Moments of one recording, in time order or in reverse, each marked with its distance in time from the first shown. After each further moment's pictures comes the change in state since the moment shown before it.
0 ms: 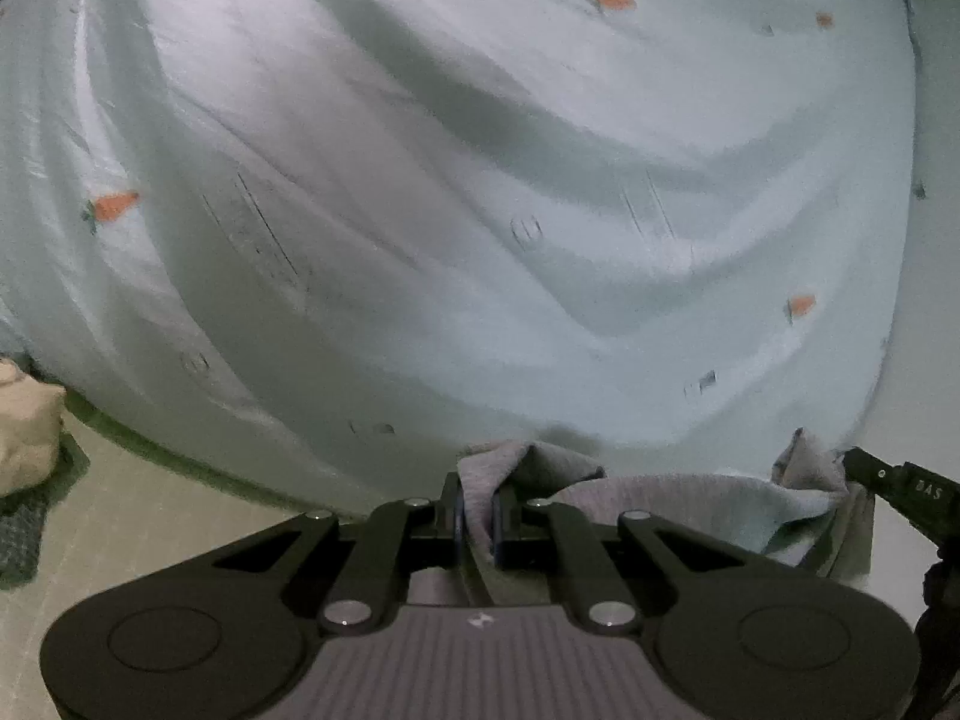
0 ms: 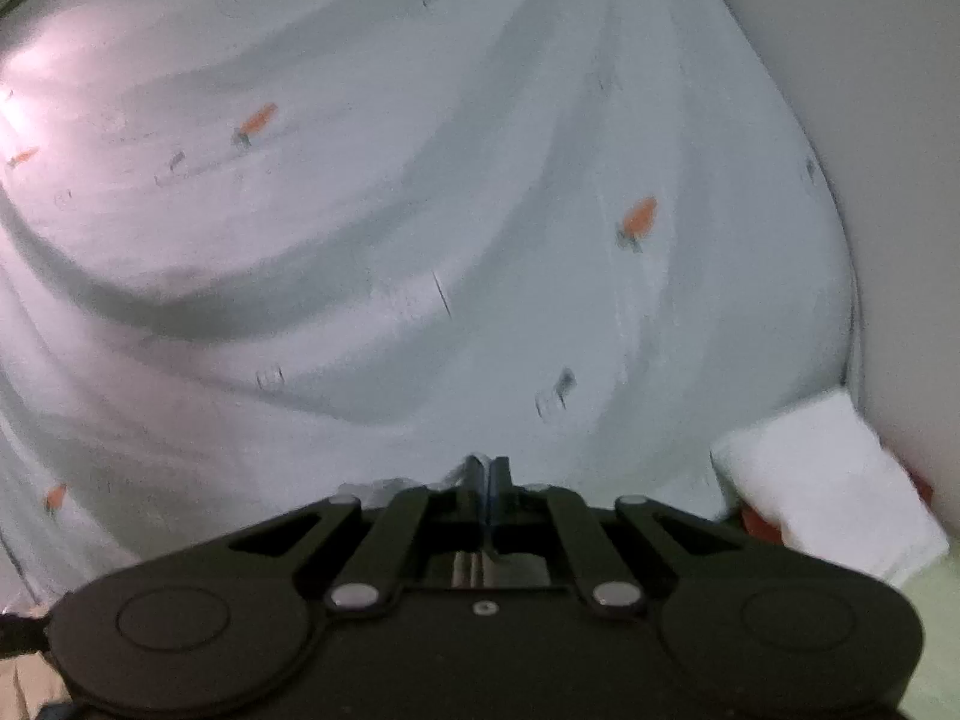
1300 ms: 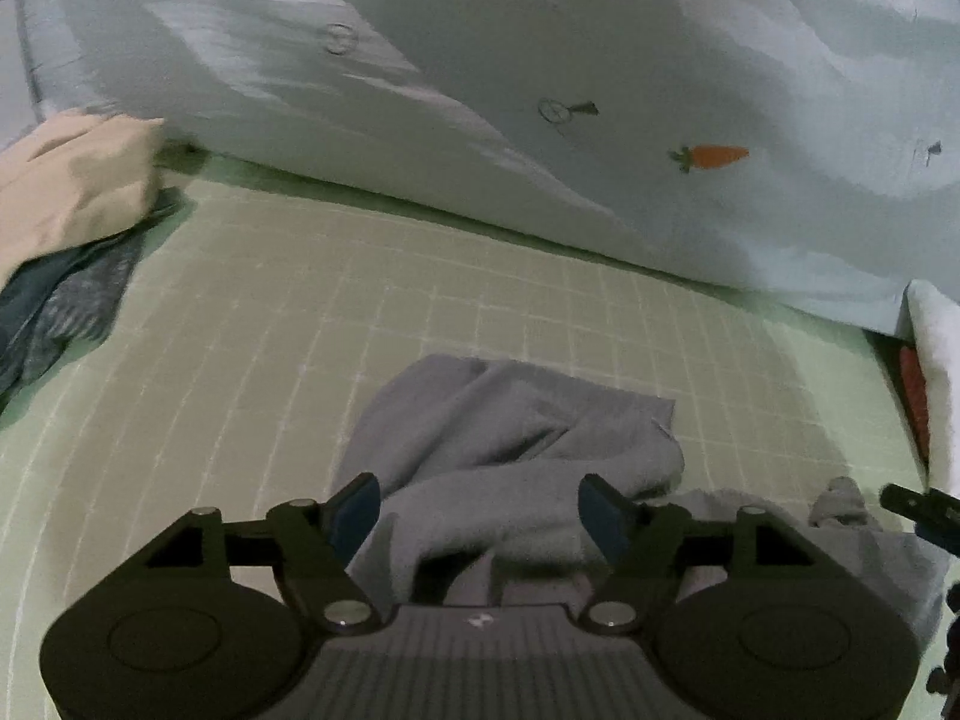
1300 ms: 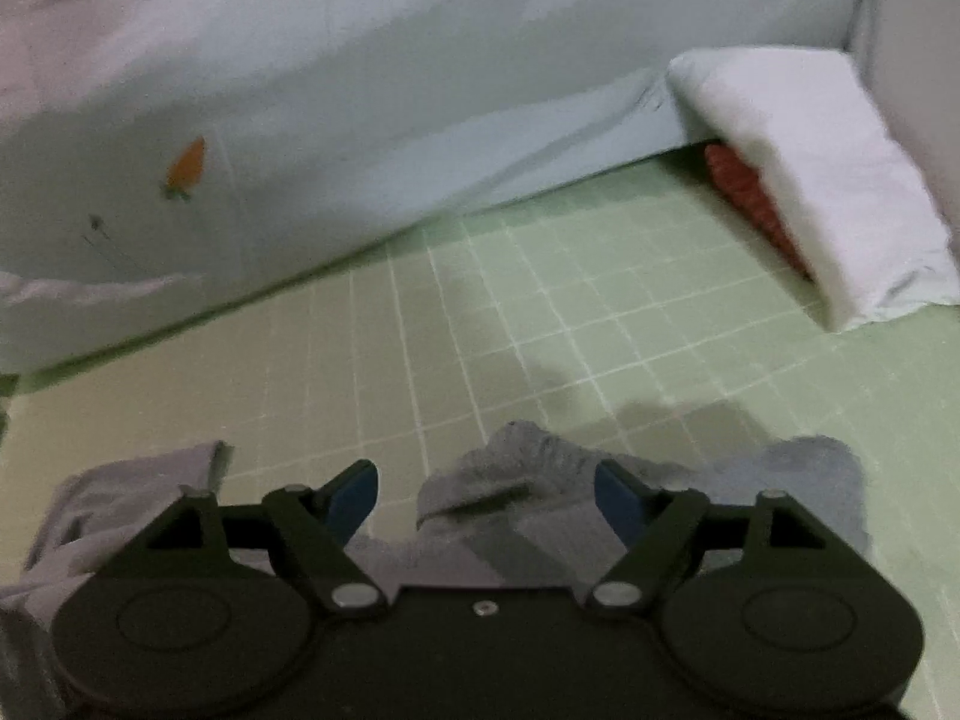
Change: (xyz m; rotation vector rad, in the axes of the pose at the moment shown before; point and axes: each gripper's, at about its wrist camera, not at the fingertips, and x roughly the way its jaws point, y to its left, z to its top) left arm 0.095 0.069 -0.100 -0.017 0.421 0.284; right arm 0.124 -0.061 -0.173 -0.032 0.622 -0.127
